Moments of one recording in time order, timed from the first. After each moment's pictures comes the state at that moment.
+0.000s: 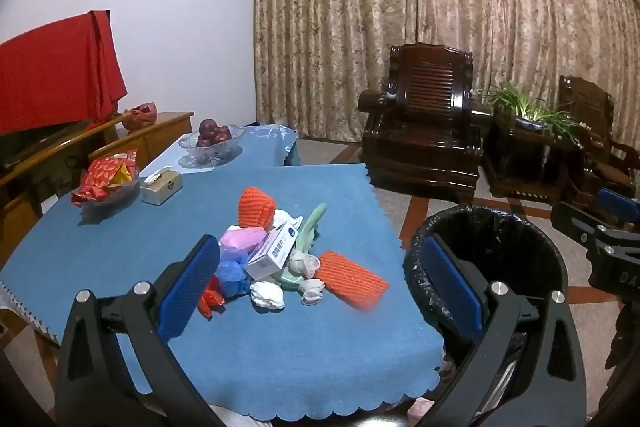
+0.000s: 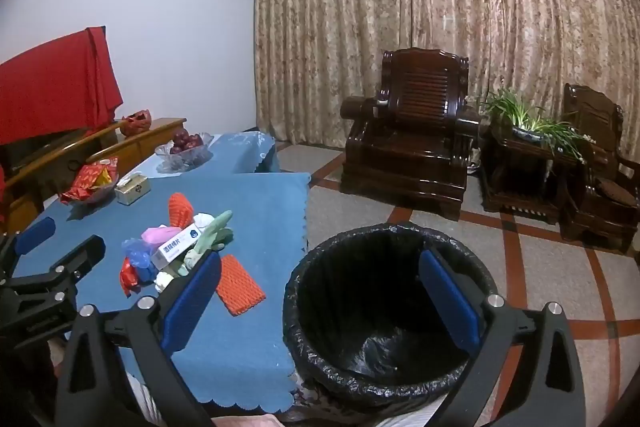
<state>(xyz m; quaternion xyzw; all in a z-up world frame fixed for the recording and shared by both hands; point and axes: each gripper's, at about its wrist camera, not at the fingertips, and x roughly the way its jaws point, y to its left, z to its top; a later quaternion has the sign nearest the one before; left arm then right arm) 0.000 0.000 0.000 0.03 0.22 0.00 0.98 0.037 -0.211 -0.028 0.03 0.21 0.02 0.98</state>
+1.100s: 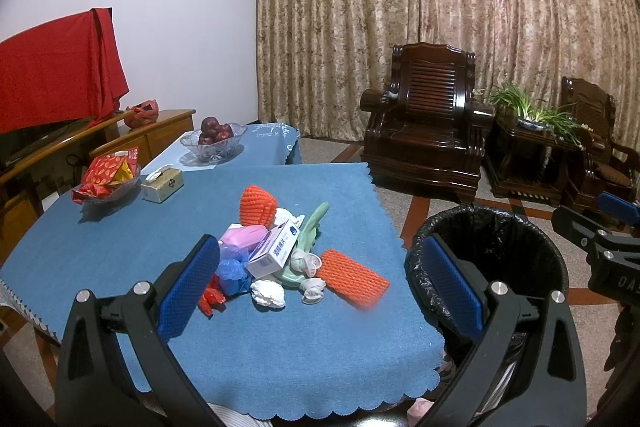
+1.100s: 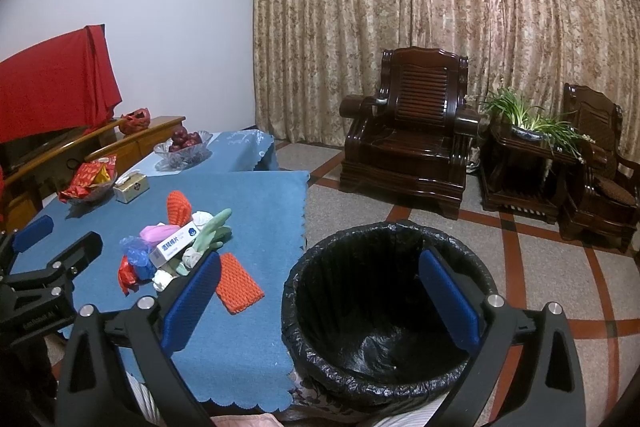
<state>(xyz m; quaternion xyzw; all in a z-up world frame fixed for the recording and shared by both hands) 0.001 0.000 0.000 0.02 0.22 0.00 0.98 0.038 -0.213 -0.030 0.03 0.21 0.02 0.98</state>
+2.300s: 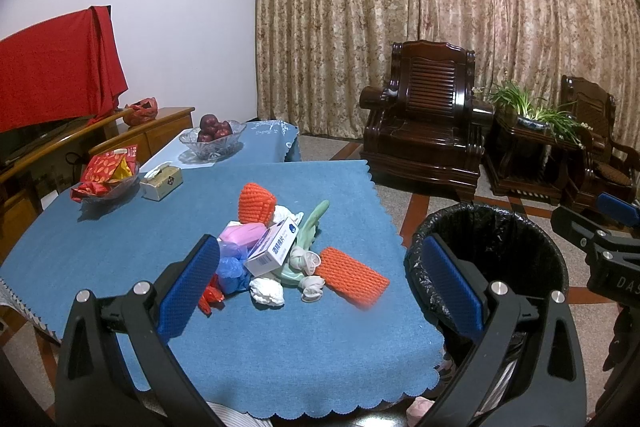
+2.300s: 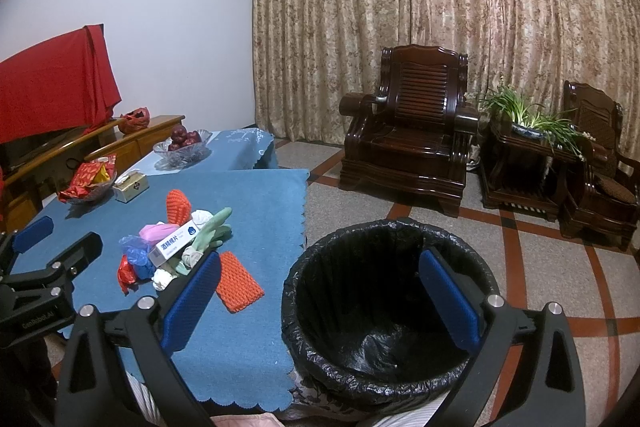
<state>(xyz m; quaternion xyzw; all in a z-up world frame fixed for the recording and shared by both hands) 0.001 0.000 0.000 0.02 0.22 0.00 0.98 0.038 -0.215 -0.031 0.03 0.22 0.02 0.98</state>
